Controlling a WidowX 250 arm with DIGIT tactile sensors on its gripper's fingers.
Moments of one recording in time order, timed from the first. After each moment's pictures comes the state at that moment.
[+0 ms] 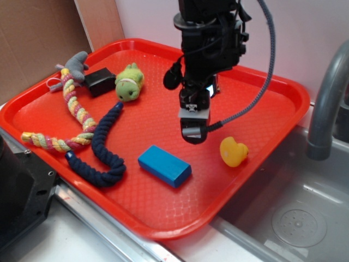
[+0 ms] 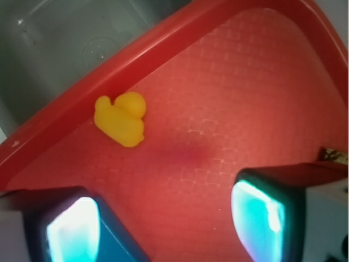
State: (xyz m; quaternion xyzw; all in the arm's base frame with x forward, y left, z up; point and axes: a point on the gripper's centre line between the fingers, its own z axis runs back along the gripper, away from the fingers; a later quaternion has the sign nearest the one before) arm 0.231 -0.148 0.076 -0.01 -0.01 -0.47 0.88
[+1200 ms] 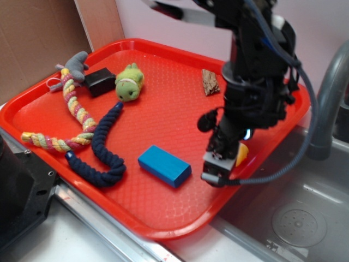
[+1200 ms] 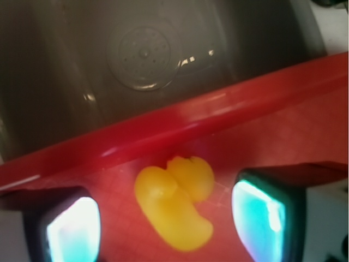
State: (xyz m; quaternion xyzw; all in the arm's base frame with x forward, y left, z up) arm 0.231 -0.189 0.029 0.03 0.04 -0.59 0.80
